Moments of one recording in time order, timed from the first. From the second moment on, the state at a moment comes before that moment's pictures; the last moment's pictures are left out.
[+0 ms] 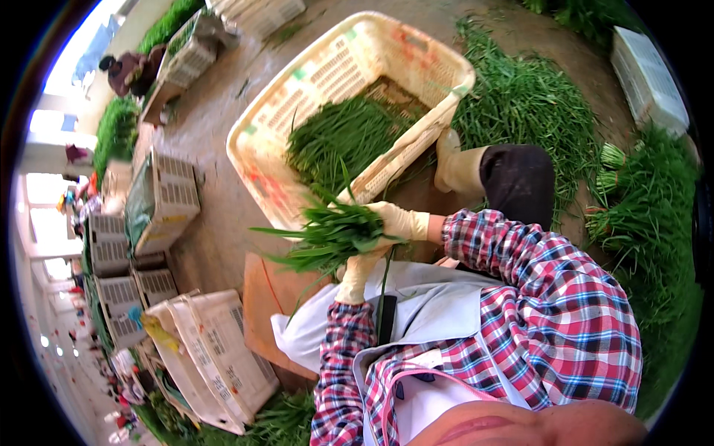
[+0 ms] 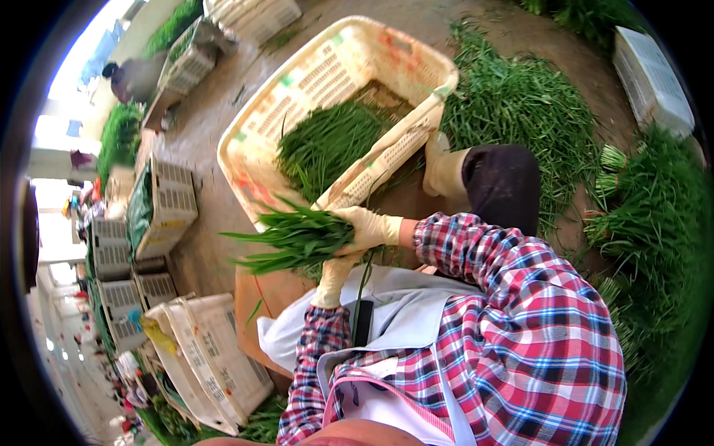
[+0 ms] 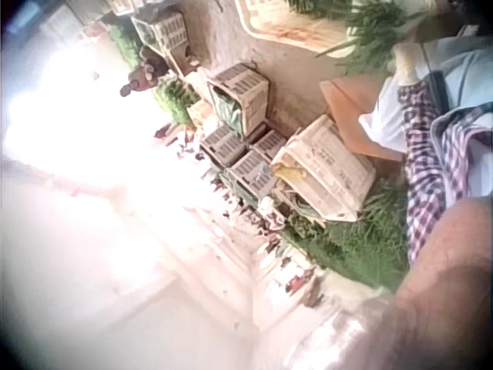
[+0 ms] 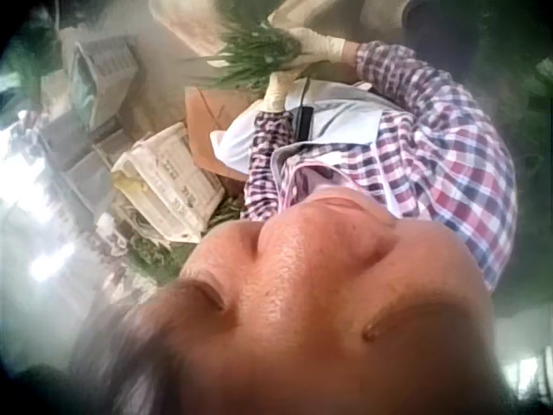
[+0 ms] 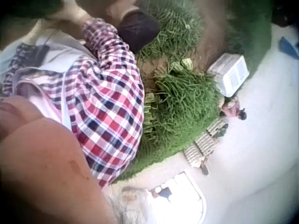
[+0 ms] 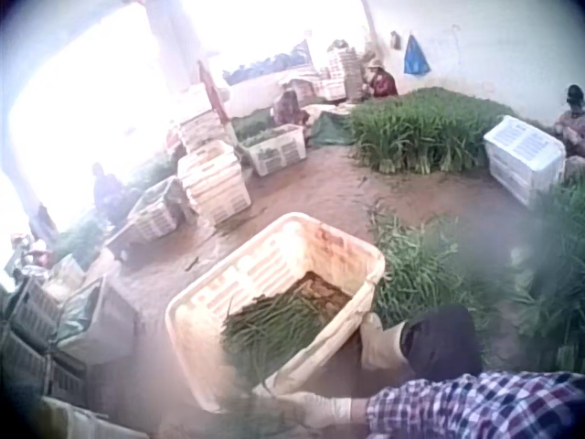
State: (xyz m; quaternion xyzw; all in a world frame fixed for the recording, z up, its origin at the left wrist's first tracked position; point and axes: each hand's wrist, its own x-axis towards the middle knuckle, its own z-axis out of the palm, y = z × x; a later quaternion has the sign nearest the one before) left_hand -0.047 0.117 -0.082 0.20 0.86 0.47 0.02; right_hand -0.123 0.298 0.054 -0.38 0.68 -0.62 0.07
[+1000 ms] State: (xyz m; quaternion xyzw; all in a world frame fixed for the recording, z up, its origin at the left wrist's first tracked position) left_hand 0.068 0.092 0.057 -0.08 0.60 0.77 0.20; right_hand -0.062 0.265 0.105 -0.58 0.66 -0.47 0.04
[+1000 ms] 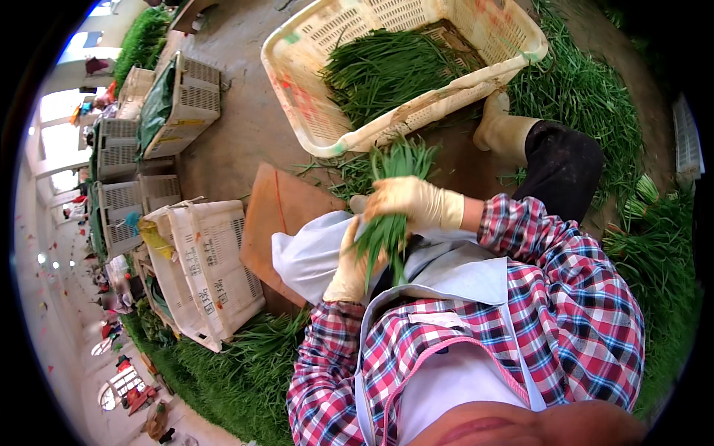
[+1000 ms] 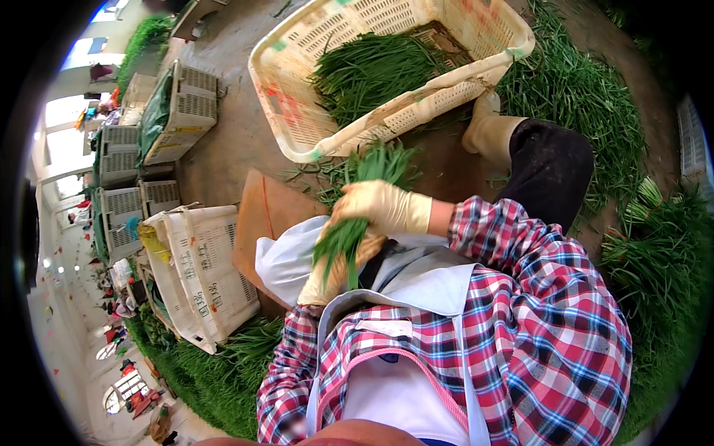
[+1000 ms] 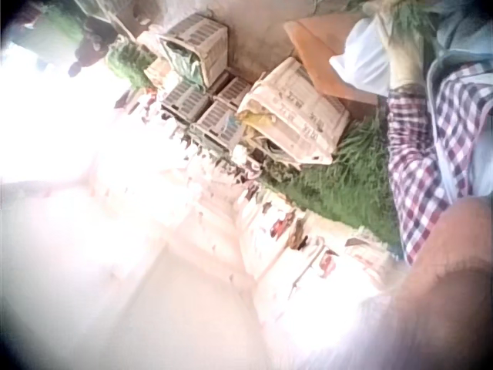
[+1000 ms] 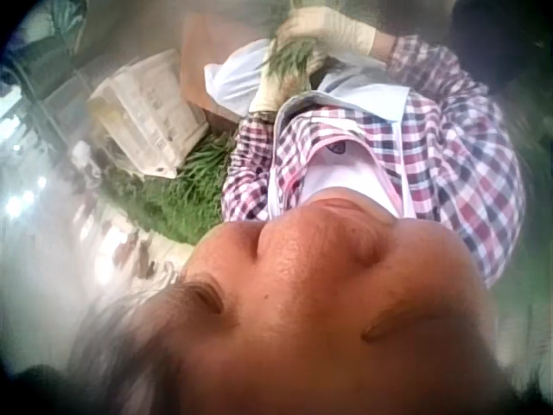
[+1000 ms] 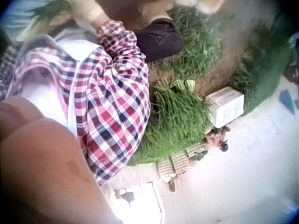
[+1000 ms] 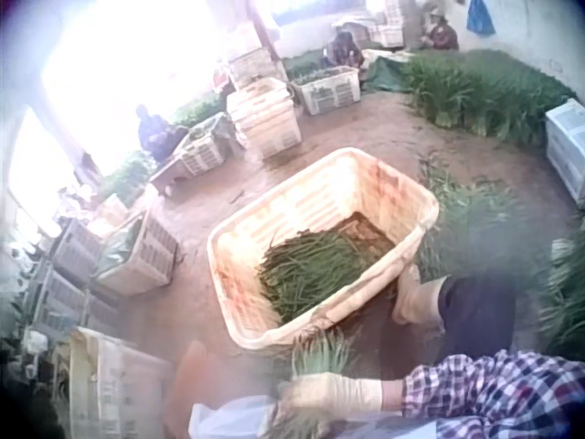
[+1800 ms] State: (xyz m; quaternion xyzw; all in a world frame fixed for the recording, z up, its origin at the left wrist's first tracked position) left_hand 0.108 0.076 0.101 0.06 0.72 0.66 0.22; right_hand -0.114 0.288 0.085 -0.08 0.51 -0.82 0.24
